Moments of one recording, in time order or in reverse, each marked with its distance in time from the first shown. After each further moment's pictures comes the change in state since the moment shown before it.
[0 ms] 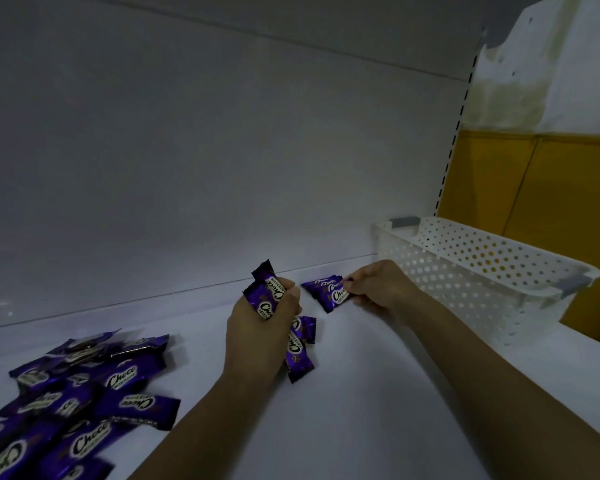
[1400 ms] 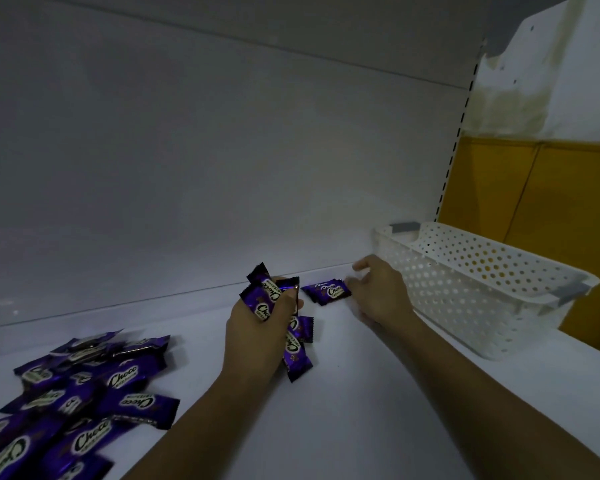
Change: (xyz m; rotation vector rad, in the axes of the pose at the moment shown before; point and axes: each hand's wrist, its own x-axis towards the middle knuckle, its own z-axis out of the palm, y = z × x) left_hand -0.004 0.006 0.000 -0.039 -0.015 -0.073; right_hand -0.004 0.002 0.015 -0.215 0.267 -0.227
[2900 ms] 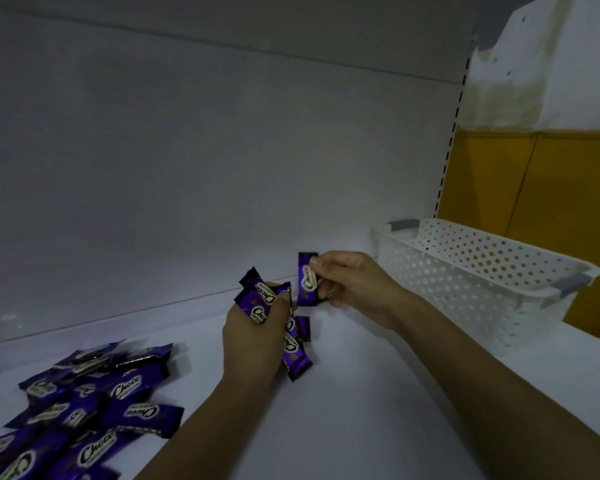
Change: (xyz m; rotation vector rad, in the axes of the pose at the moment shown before) left_hand 0.008 -0.007 -0.002 0.008 0.062 0.068; right_hand -0.012 -0.037 -0.013 0.677 -0.558 -0.073
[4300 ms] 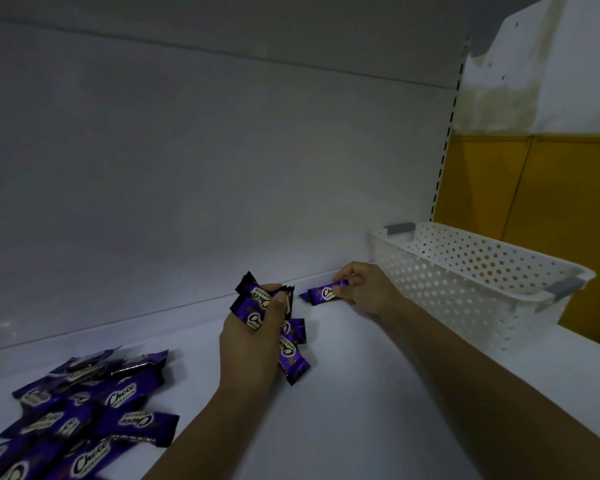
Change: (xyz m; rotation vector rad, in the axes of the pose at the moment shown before) left_hand -0.003 0.002 0.000 0.033 -0.008 0.053; right_hand 0.027 0.048 -0.034 -0.323 0.337 0.093
